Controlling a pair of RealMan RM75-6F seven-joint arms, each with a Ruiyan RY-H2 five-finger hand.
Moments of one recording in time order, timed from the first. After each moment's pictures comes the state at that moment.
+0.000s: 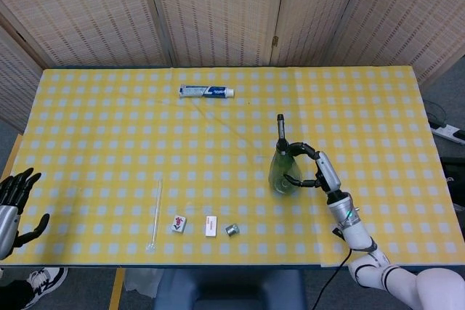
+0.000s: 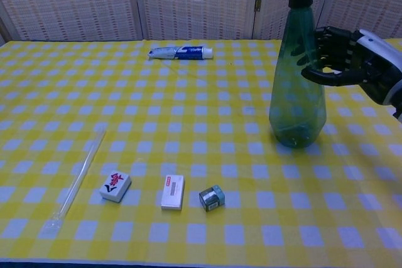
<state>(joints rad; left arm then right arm) -0.10 -1.07 -0.03 -1.55 1.57 1.53 -0.18 0.54 -1.78 0.13 -0.85 -1.57 1.33 1.19</state>
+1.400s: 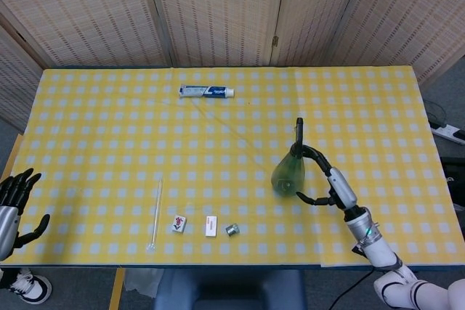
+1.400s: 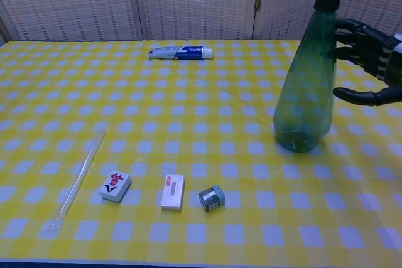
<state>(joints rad) -0.10 -1.07 -0.03 -1.56 1.57 1.53 -0.16 0.46 -1.61 0.02 -1.03 -1.64 1.43 1.07</state>
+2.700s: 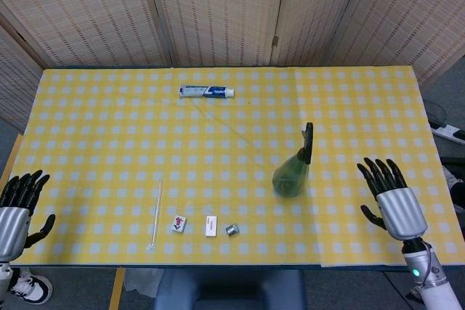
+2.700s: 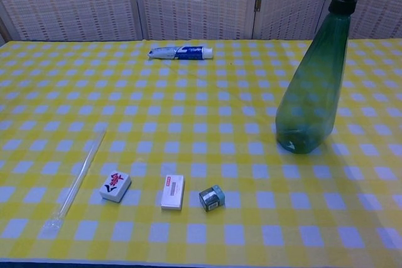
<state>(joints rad) -0.10 -1.13 -0.04 -1.54 1.57 1.54 0.01 0.21 -1.22 -0.05 -1.54 -1.55 1.54 -0.22</state>
